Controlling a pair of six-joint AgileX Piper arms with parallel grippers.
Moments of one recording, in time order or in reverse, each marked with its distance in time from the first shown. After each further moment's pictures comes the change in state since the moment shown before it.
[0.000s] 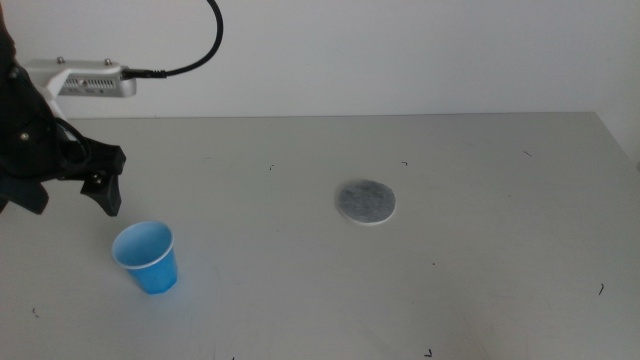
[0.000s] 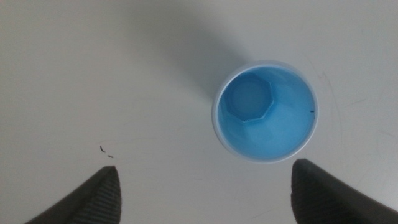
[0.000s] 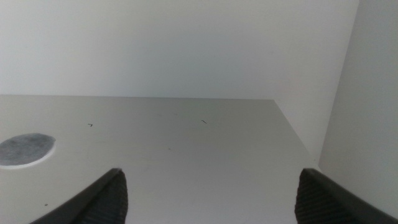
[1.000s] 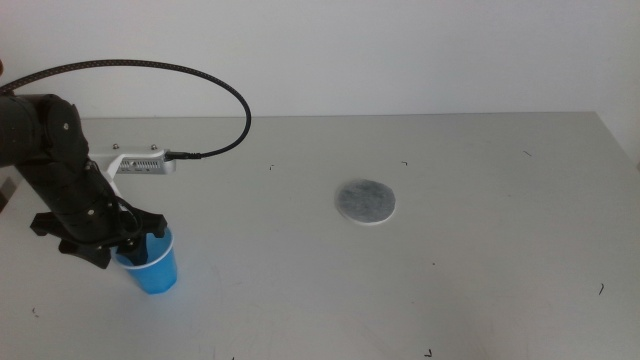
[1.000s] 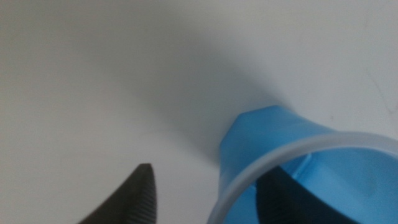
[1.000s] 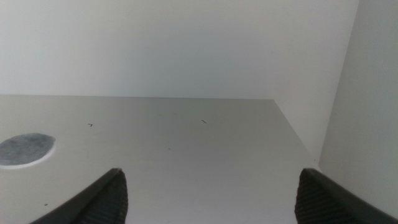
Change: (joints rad) left arm 0.000 0.216 0.214 -0.065 -0.357 0.044; right arm 0.000 0.000 0.000 0.000 0.000 0.000
